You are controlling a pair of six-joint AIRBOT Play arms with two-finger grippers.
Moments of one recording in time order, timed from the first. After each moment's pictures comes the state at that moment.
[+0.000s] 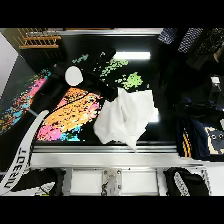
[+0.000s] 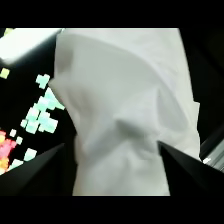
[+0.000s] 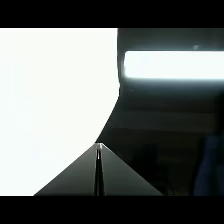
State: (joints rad) left arm -0.54 -1.42 1.52 1.27 -1.14 -1.44; right arm -0.19 -0.67 0.77 -1.19 0.98 1.34
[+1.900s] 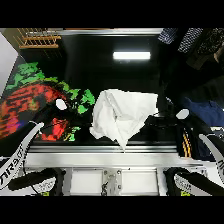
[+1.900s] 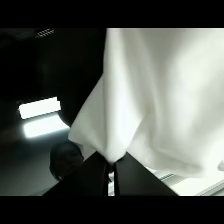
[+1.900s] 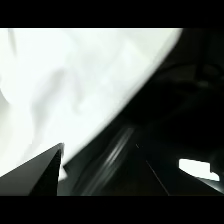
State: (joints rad) left arm -0.22 -1.38 0.83 1.00 -1.07 -1.48; right arm 0.02 -1.23 0.61 -0.93 0.78 1.36
